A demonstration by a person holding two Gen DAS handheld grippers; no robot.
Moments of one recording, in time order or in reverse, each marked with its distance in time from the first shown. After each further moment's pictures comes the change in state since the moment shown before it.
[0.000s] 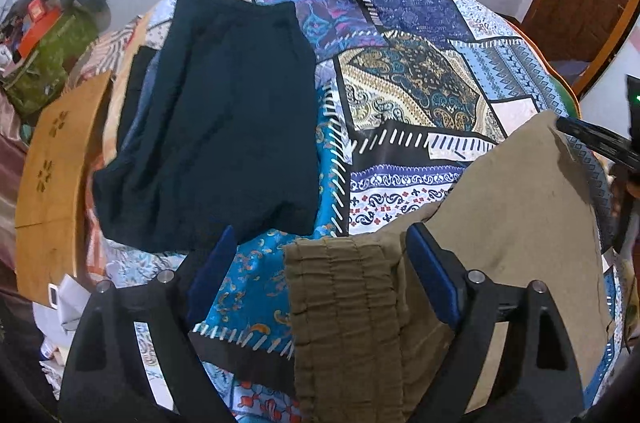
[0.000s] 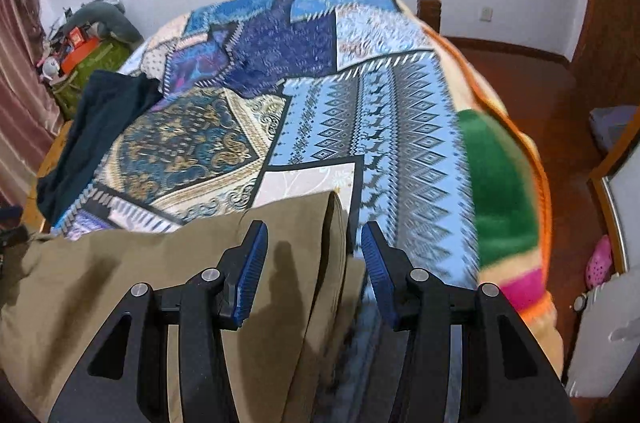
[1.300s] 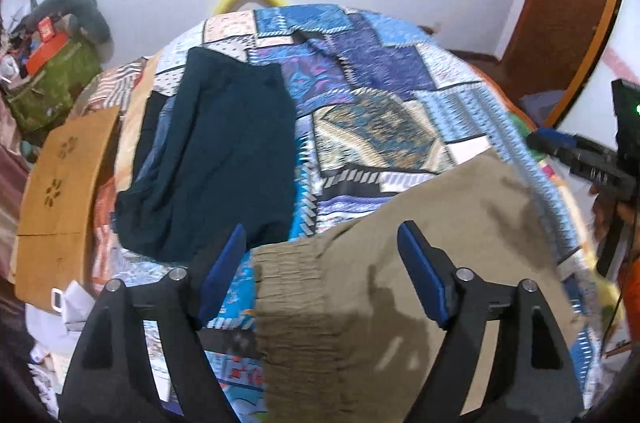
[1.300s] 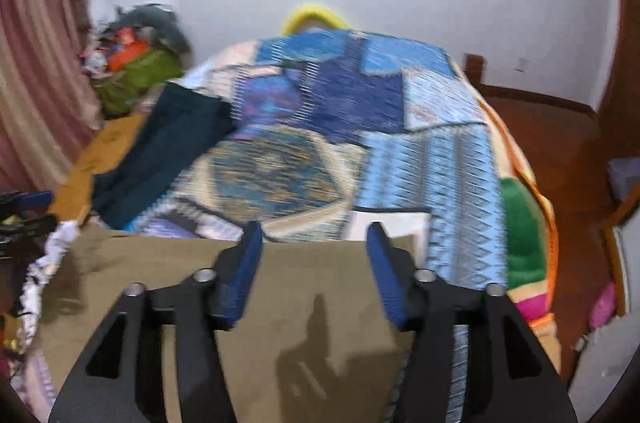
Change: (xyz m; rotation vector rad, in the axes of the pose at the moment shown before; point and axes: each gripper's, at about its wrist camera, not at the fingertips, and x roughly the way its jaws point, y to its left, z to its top) left arm -0.082 -0.015 -0.012 -0.006 -0.189 -0.053; right arm -0.076 0.079 0.007 -0.127 -0.134 0.120
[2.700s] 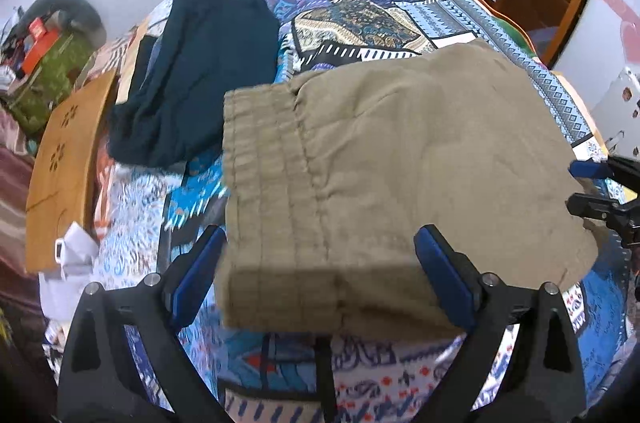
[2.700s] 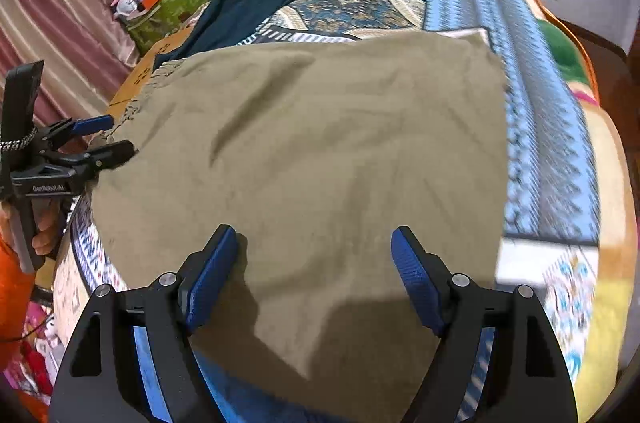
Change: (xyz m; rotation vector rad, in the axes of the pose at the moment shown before) left arm -0.001 -0.025 -0.111 0.097 0.152 0.059; right arm -0.021 0.046 -0.141 0.060 0.269 0.117
